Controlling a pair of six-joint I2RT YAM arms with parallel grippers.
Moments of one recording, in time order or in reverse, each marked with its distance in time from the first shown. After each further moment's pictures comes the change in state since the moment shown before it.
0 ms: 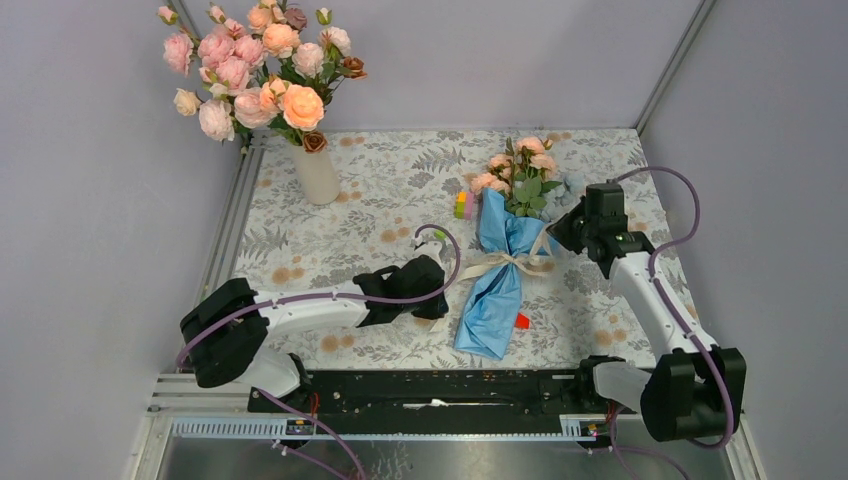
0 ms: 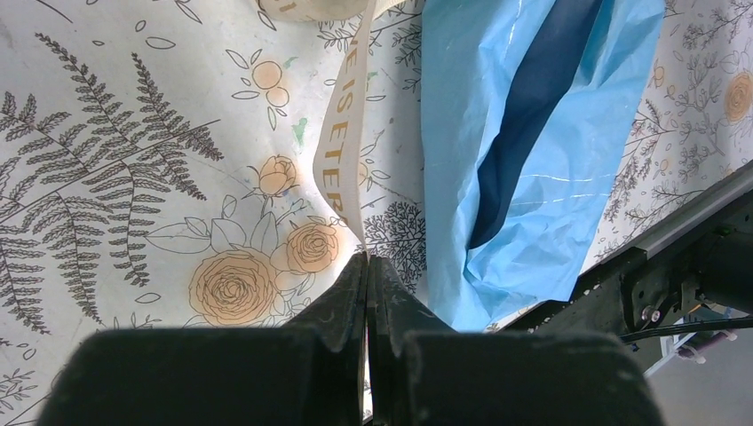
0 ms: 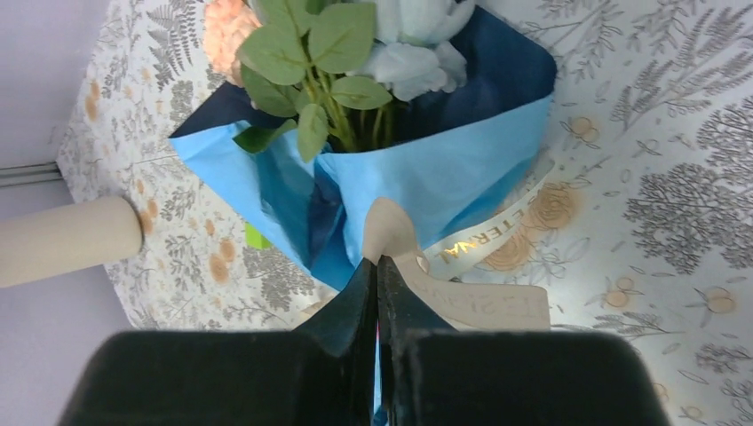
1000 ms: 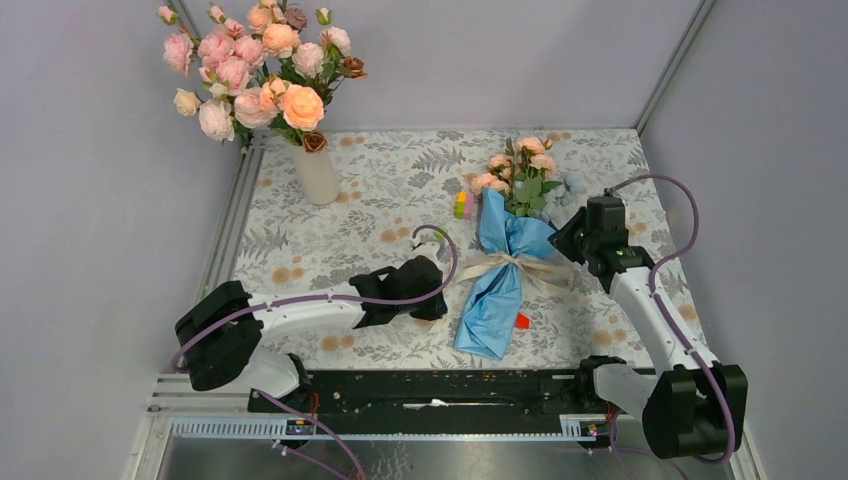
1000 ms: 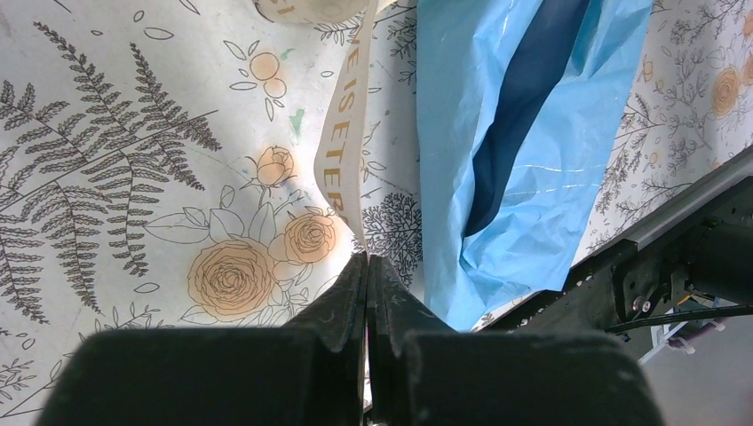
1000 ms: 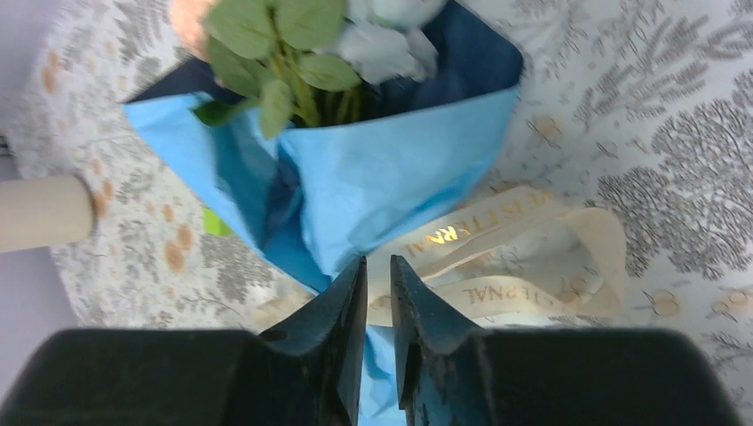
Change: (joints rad) left arm 0.001 -0.028 -0.016 -0.005 0.009 -0.008; right arm 0.000 -0.068 -0.073 0.059 0.002 -0.084
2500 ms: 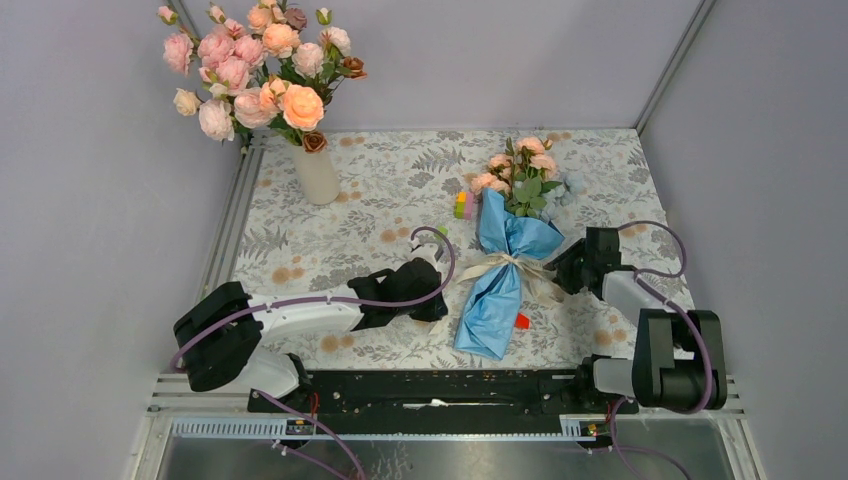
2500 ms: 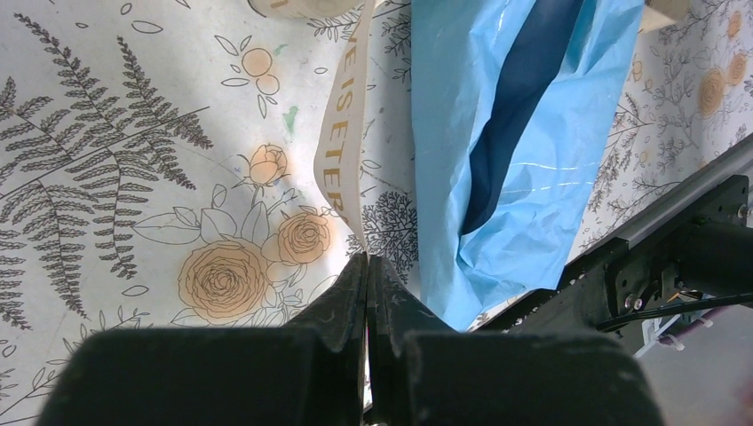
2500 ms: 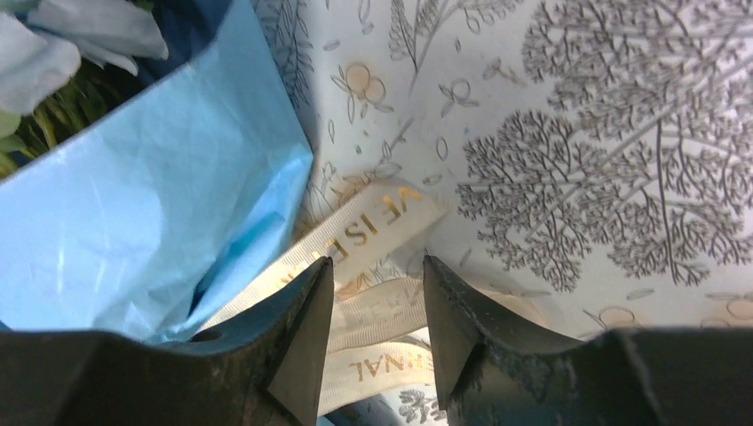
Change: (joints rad) left arm 0.000 -0.007 -0.032 0.046 0.011 -0.014; right arm -0.131 0.243 -0.243 0.220 -0.090 0.130
